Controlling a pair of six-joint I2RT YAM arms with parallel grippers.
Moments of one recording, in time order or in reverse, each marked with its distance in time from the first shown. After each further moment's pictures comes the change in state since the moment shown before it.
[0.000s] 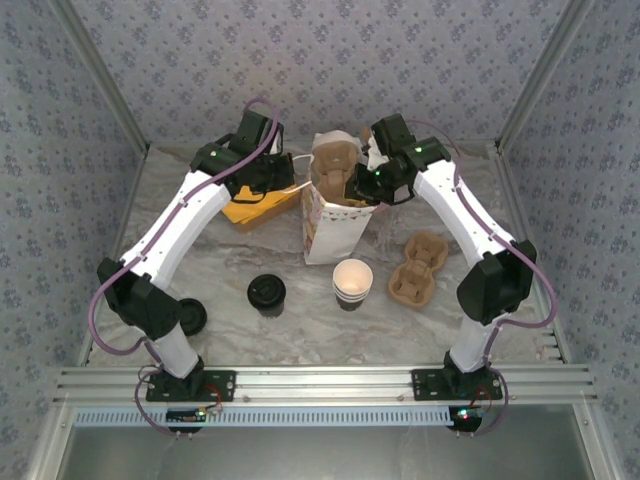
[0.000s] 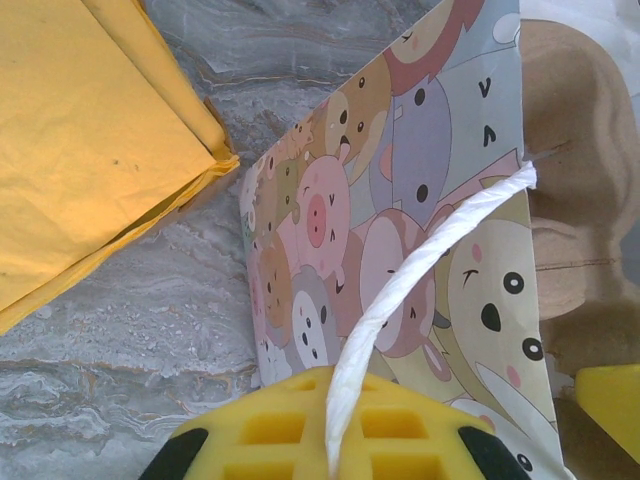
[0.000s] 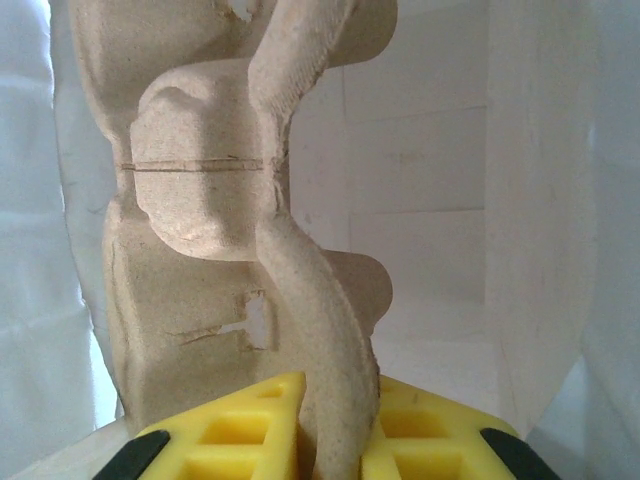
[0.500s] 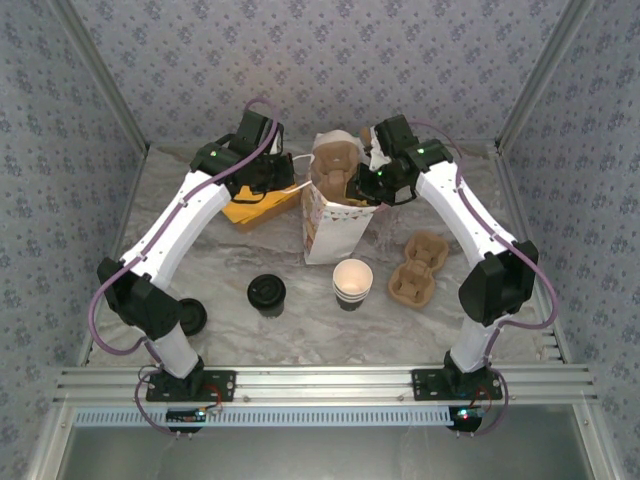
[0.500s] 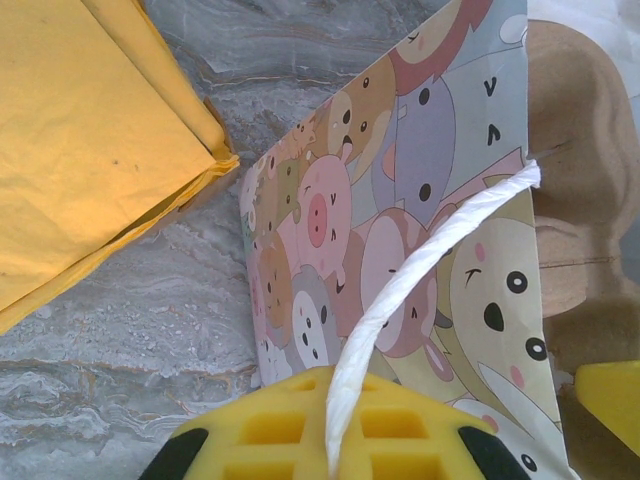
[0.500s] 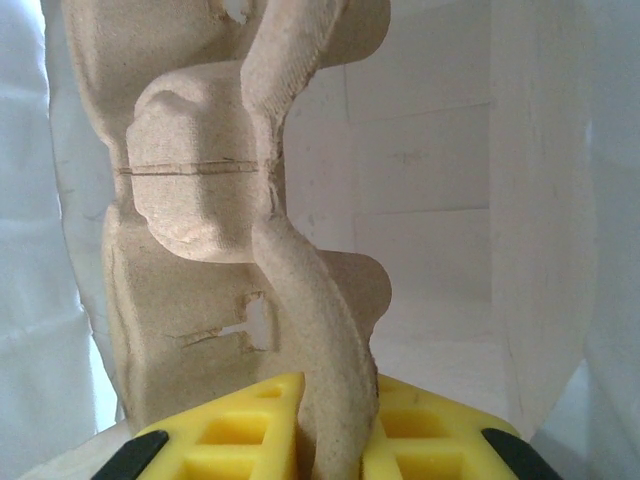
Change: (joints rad) left arm 0.000 0.000 0.000 0.000 0.000 0.000; right arm -0.012 -0.009 -0.023 0.023 -0.020 0.018
